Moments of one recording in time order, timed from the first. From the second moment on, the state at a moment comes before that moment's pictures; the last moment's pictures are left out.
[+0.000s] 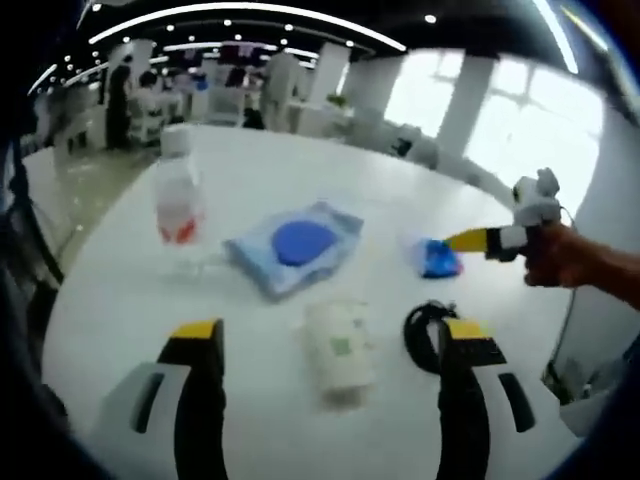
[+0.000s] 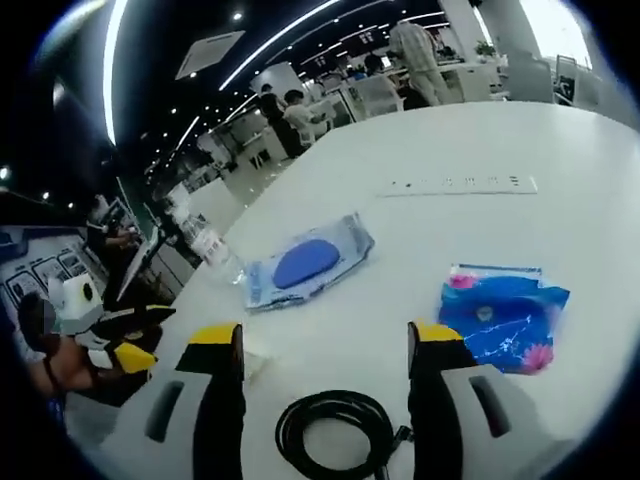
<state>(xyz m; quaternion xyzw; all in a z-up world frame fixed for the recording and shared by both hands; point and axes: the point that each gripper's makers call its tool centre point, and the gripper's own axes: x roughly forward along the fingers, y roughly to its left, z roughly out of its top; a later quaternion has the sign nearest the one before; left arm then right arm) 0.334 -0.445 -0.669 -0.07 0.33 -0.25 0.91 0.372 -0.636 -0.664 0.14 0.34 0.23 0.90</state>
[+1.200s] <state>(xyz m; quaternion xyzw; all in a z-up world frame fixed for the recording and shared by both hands) 0.400 -0.460 -0.737 -0.10 0.37 -0.21 0.90 0.495 -0.630 -0.725 0.13 0.39 0.23 0.89</state>
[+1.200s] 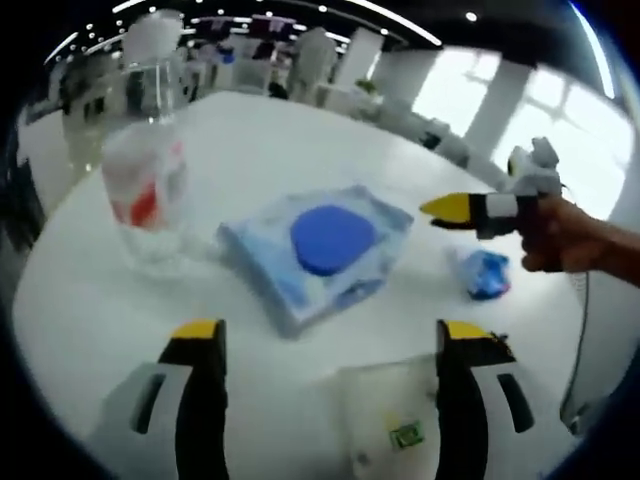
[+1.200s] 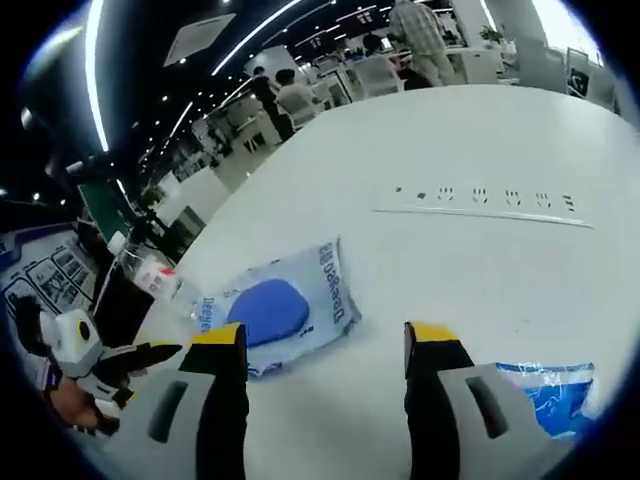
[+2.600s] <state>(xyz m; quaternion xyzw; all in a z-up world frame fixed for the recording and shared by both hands) 0.439 -0.447 -0.761 -0.14 0.38 -0.09 0.91 0.505 -0.613 -0.748 0.15 0.42 0.21 0.87</state>
